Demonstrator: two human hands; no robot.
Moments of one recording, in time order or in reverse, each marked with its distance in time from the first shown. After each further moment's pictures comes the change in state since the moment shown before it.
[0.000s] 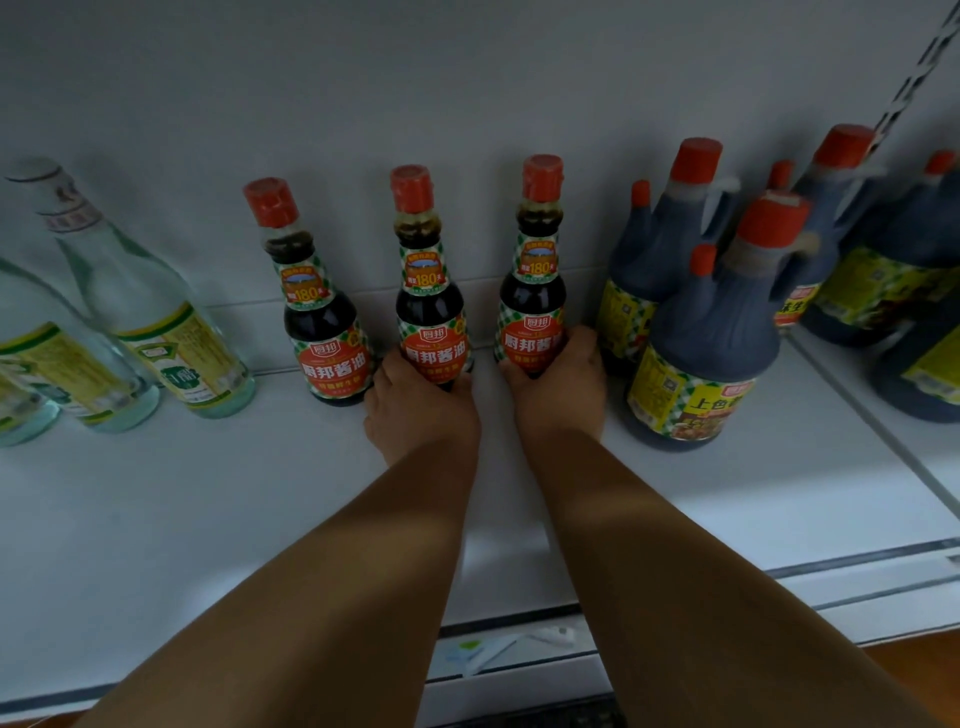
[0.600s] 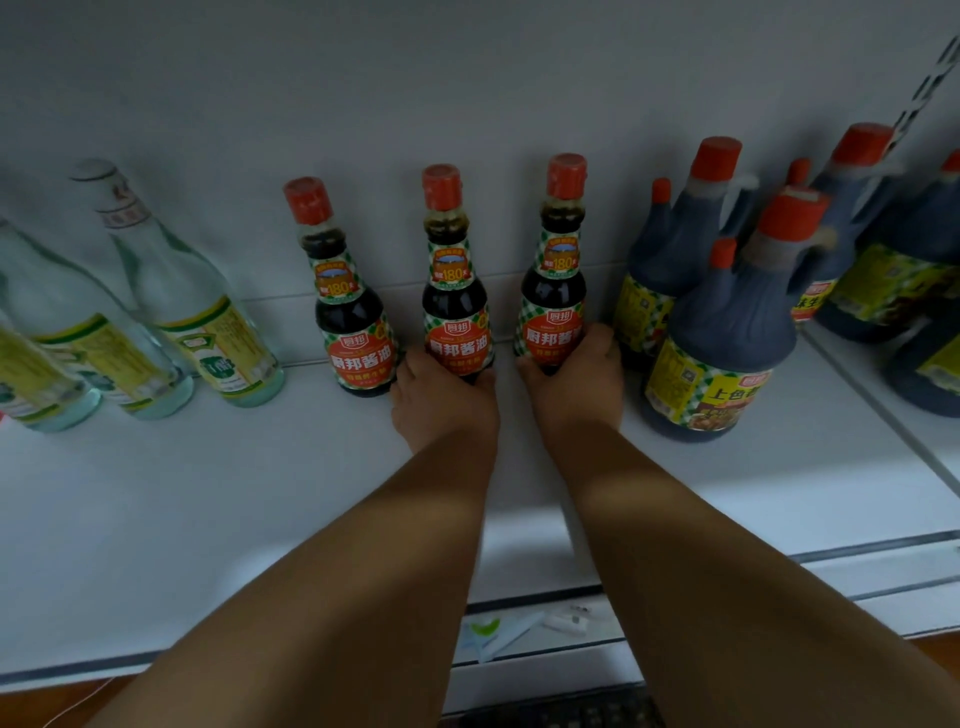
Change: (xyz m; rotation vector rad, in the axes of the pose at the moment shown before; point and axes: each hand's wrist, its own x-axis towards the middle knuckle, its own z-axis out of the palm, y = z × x) left_hand -0.003 0.004 -0.010 -0.032 -0.071 -0.020; right_hand -0.005 -0.004 -0.003 -0.084 -0.032 0.009
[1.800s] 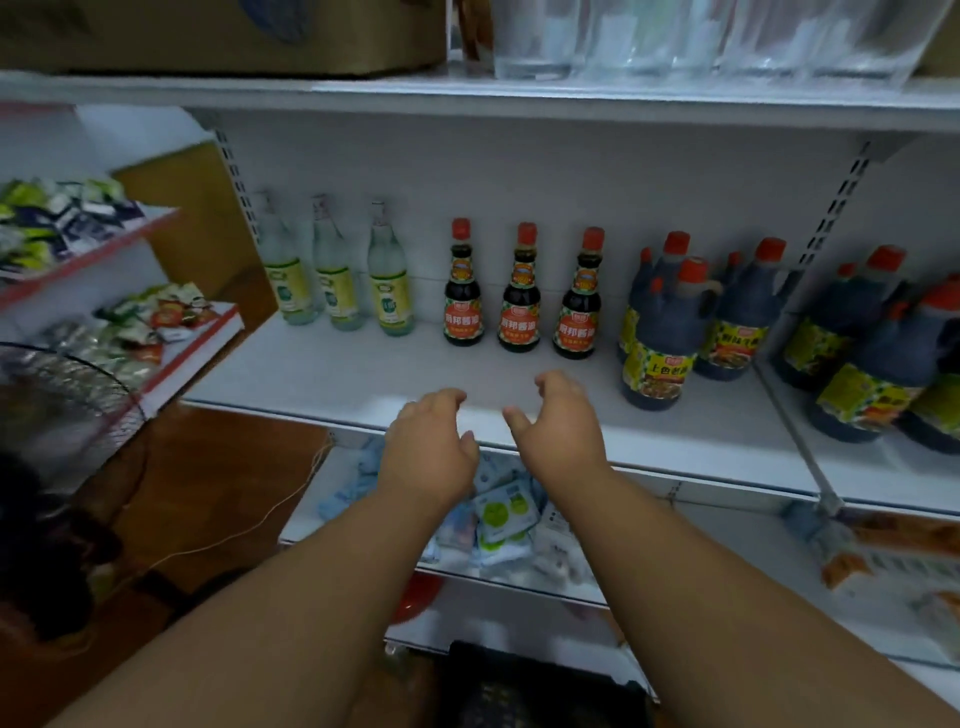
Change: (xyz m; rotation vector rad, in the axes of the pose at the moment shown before) left_hand -0.221 -0.038 -0.181 0.252 0.002 0.288; right_hand -0.188 -0.016 -0.153 -0.078 -0.396 -0.435
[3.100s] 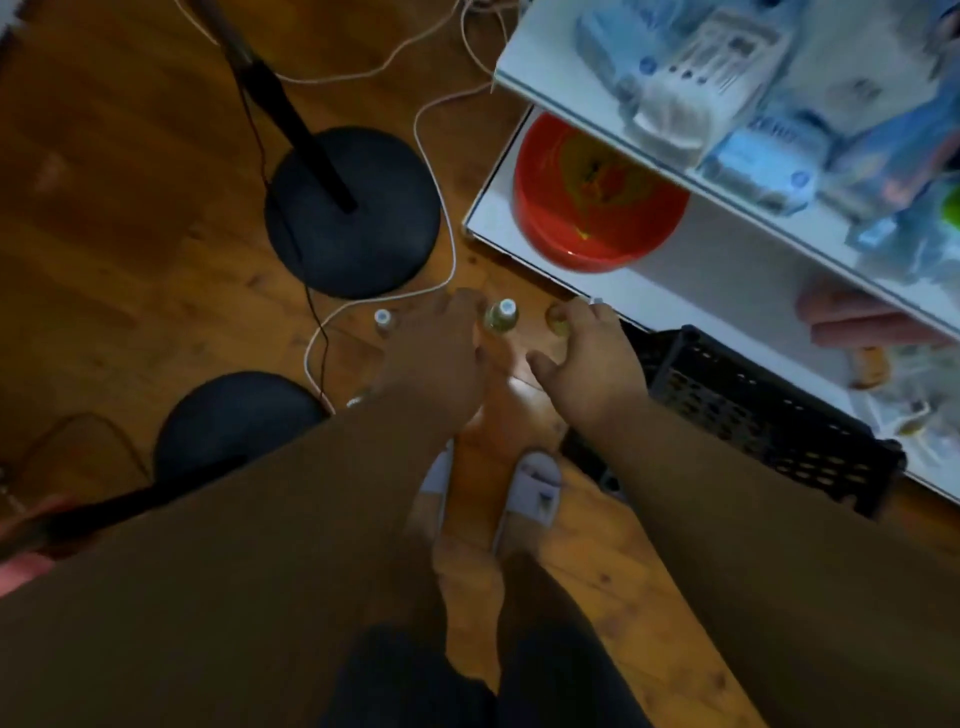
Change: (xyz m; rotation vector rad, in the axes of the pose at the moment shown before) left_hand -0.218 -0.508 0.165 0.053 -0.513 -0.413; right_hand -0.216 0.059 0.535 -0.304 -0.763 0.054
